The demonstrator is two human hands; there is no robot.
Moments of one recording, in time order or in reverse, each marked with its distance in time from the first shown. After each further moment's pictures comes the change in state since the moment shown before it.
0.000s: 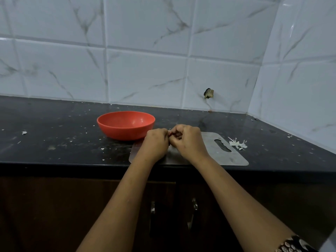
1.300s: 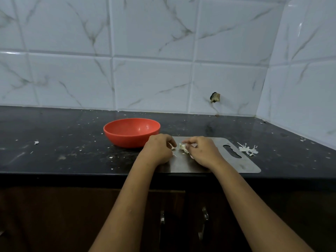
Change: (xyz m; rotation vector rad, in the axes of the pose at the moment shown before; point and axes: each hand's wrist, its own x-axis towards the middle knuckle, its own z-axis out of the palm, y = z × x) left_hand 0.001 -0.002 -0.023 0.102 -0.158 -0.075; right_hand 0.007 0.026 -0.008 -0.177 -0.204 0.284
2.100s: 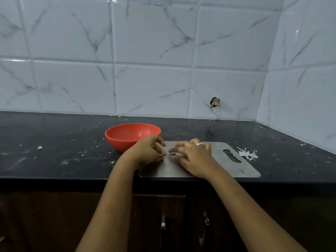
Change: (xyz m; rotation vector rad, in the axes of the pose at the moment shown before) left_hand -0.001 -0.025 -0.025 -0.434 -0.142 -0.094; right_hand -0.013 -0.017 0.001 -0.368 -0.071 -0.326
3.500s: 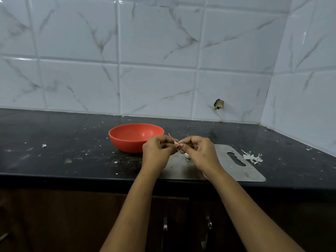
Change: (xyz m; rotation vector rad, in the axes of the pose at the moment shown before) left_hand -0.001 0.000 0.041 -0.409 0.397 0.209; right_hand 0.007 -0.010 0.002 0.964 0.324 0.174
